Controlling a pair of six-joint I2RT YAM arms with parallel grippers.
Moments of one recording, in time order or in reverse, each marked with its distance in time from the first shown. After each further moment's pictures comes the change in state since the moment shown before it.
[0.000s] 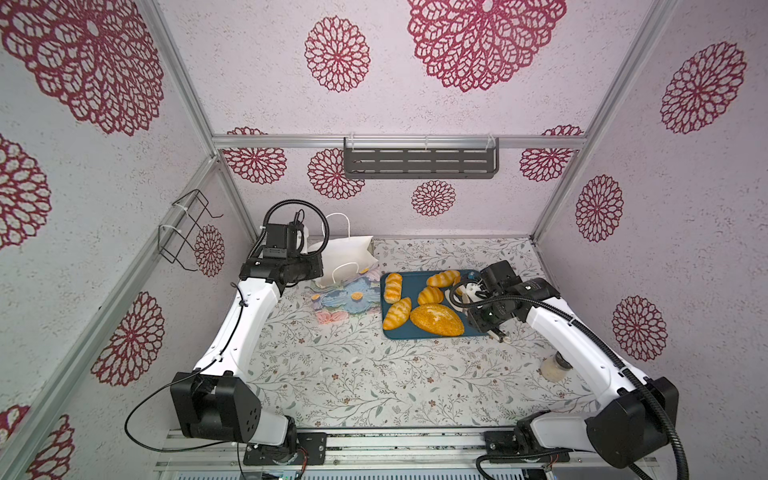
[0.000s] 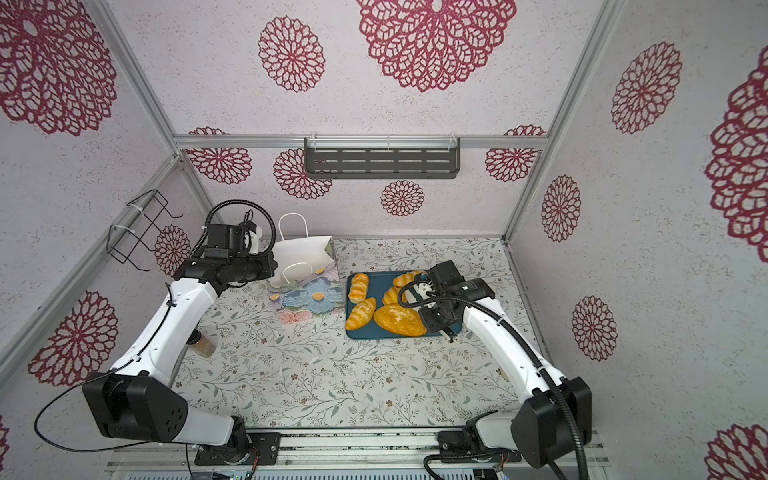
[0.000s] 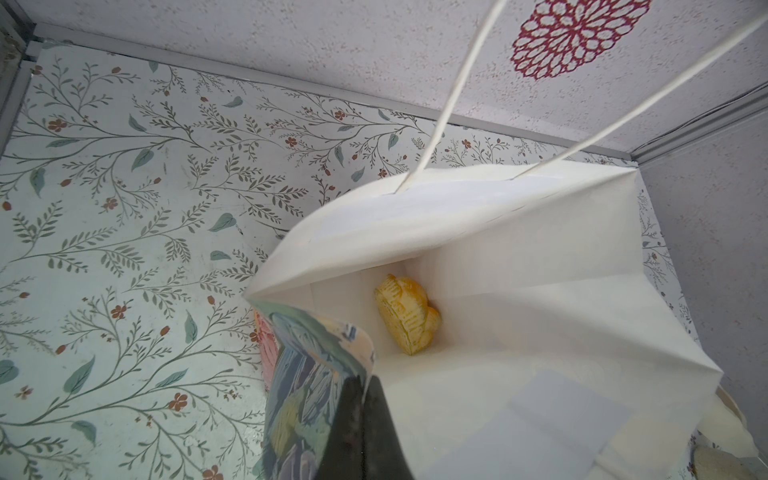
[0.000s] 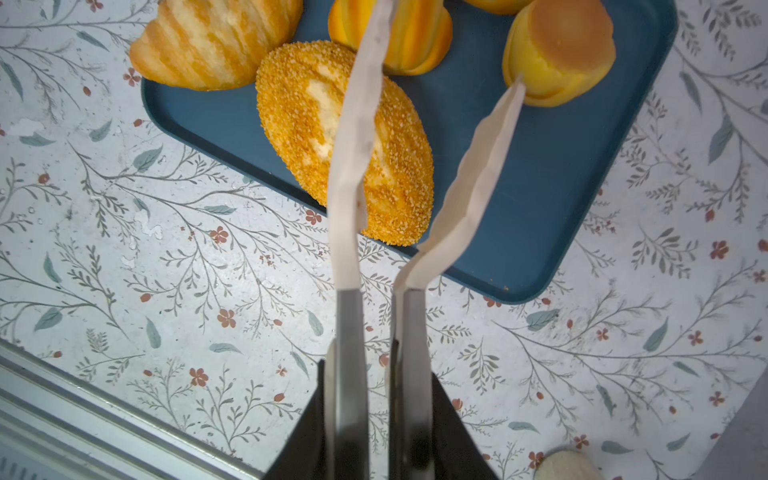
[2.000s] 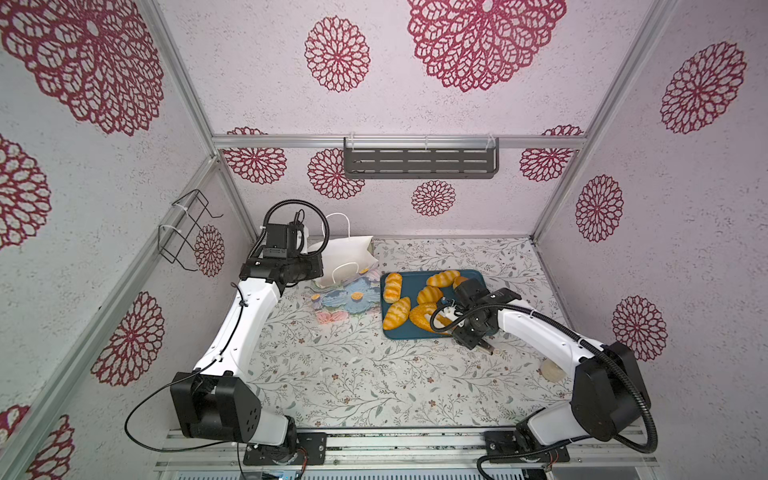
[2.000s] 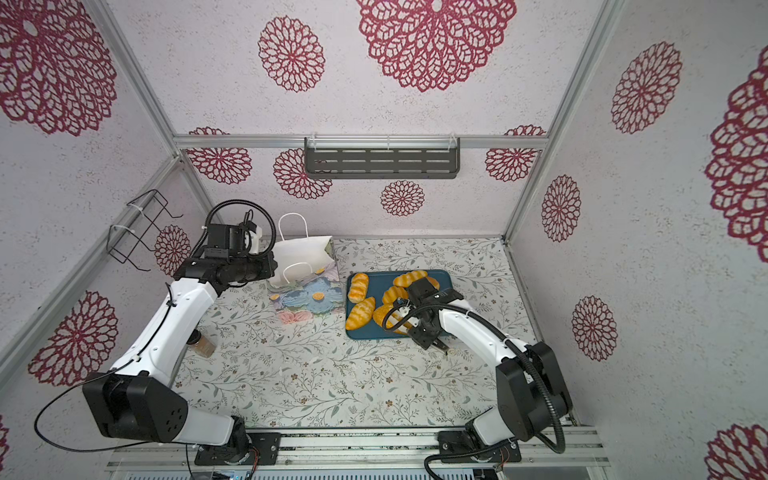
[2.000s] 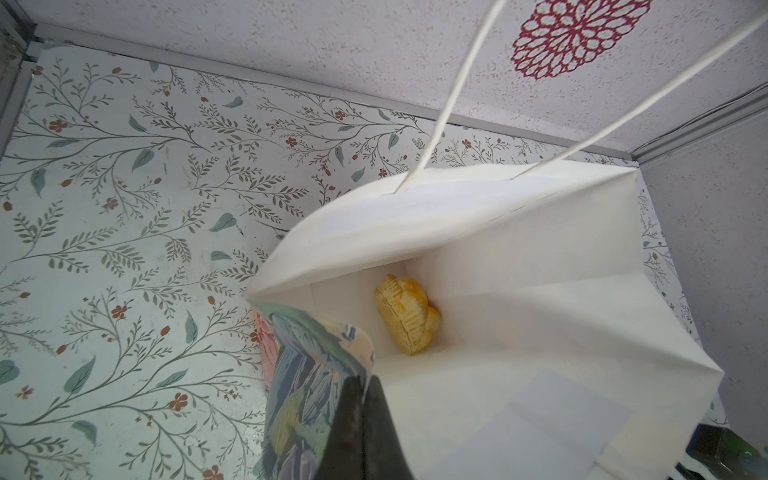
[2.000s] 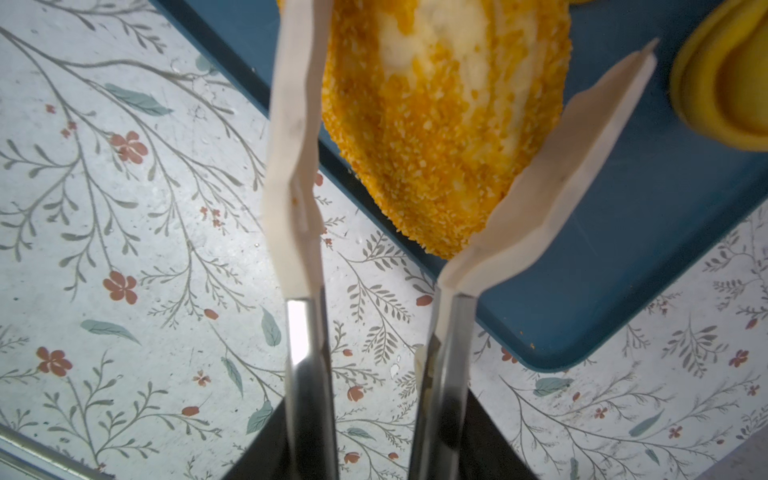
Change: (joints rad) left arm -0.001 0.000 0.000 0.000 -0.002 0.000; right arm 0.120 0.173 -0.116 0.116 0.094 -0.187
